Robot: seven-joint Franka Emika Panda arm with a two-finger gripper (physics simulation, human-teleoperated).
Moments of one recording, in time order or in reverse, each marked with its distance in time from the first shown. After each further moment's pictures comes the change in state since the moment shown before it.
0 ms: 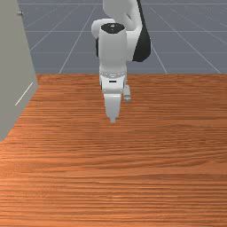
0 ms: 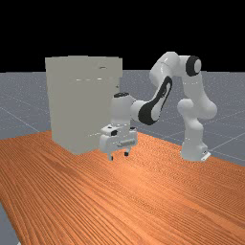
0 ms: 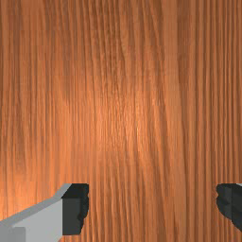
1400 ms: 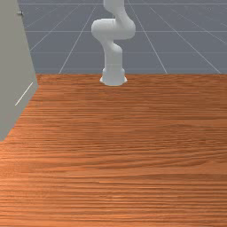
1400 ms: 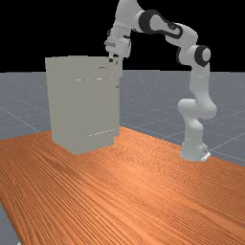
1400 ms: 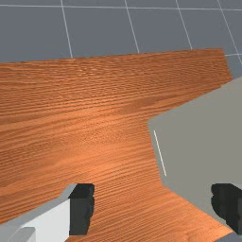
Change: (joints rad) arm -0.051 -0.433 -0.157 0.489 -0.201 -0.811 1.541
